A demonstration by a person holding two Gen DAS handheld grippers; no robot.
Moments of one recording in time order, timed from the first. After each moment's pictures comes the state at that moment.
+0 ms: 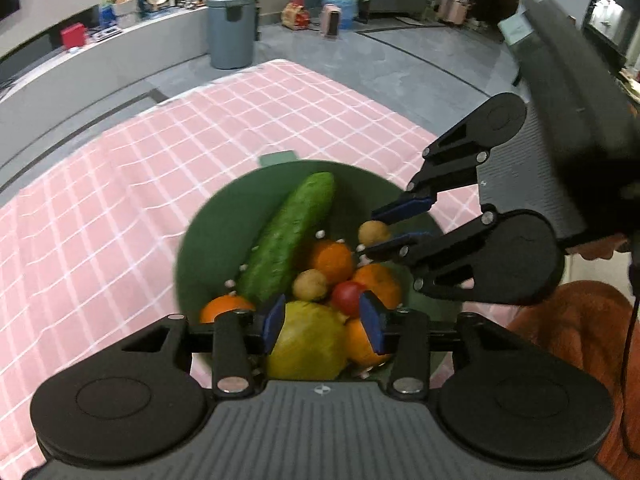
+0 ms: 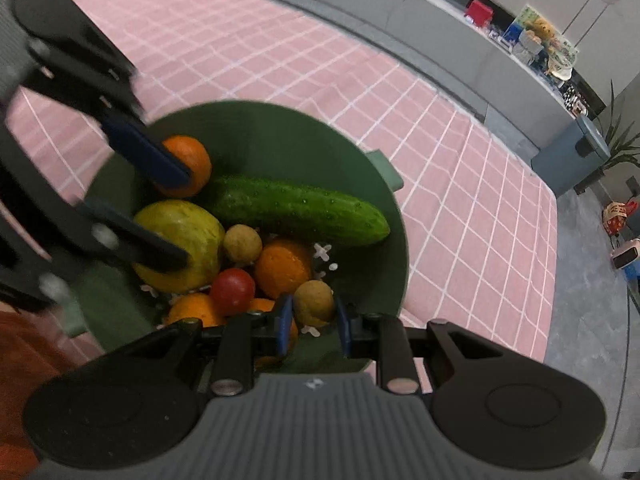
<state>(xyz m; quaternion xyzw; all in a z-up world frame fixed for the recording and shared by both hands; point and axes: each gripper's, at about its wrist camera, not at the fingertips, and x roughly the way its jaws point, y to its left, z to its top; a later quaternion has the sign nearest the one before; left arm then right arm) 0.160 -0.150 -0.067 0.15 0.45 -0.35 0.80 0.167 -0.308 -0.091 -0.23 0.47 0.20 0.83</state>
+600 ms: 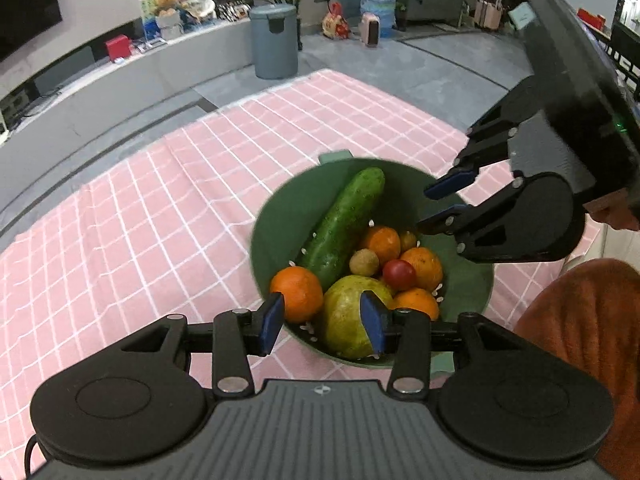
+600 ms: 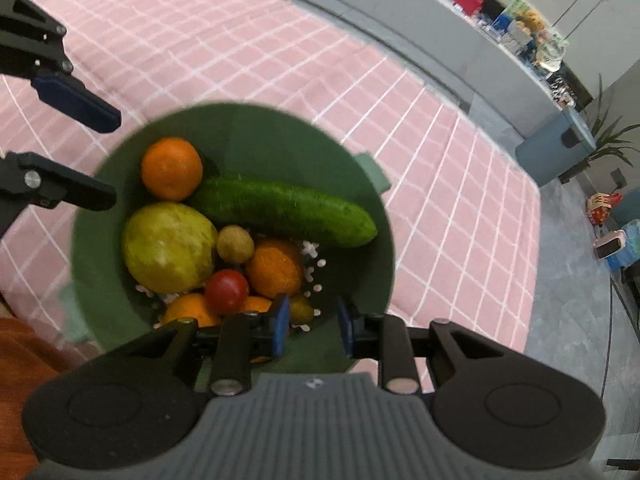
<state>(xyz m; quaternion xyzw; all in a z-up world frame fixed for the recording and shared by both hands) 0.139 -0.119 -0.043 0.18 0.42 -0.30 0.84 0.157 -0.297 -0.067 -0.25 0.47 0.17 0.83</state>
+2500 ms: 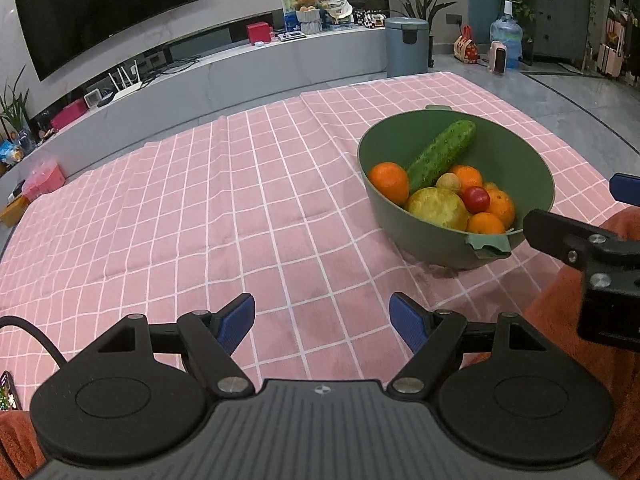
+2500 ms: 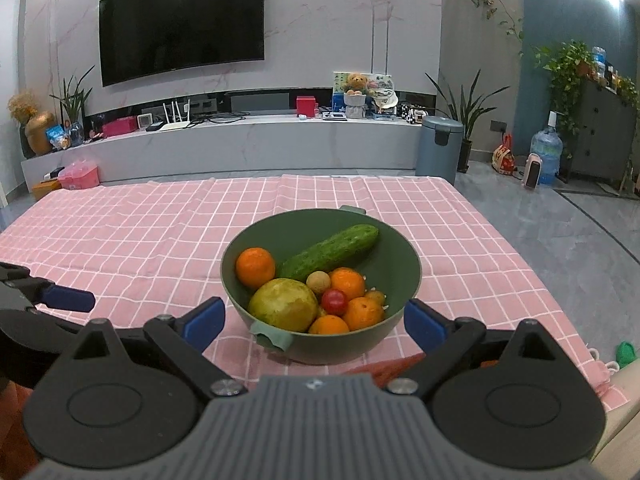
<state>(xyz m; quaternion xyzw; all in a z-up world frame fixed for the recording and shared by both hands) 0.034 -0.069 -0.063 0.14 0.40 -0.10 0.90 -0.030 -0.250 -0.052 0.03 0.27 0.00 0.96</state>
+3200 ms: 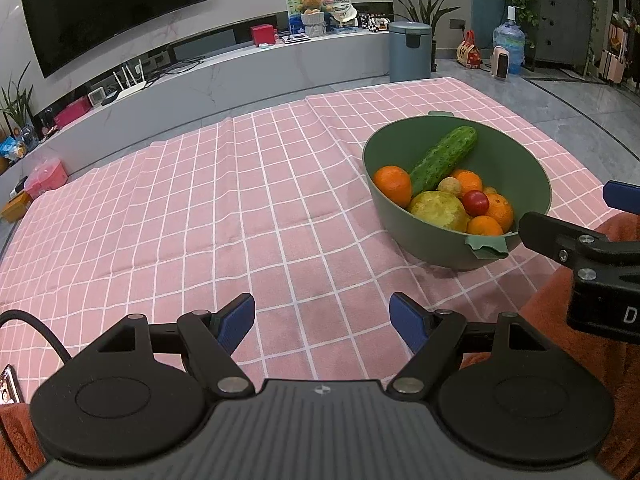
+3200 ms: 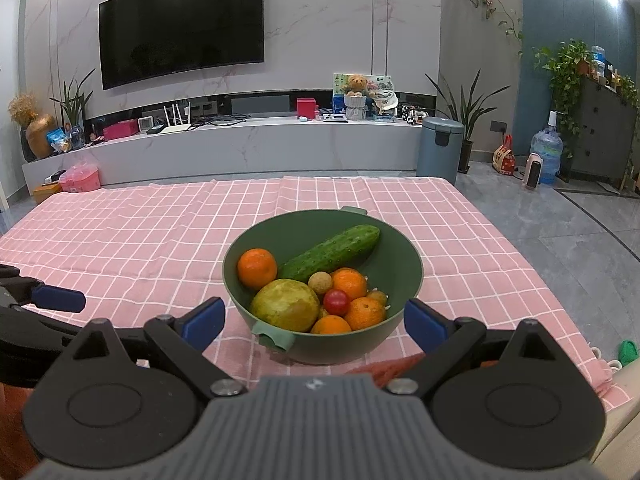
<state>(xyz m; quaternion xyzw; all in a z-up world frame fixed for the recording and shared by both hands) 0.032 -0.066 -0.057 0.14 0.40 -0.10 0.90 -0.030 -0.253 -0.054 0.04 0.27 0.01 0.96</state>
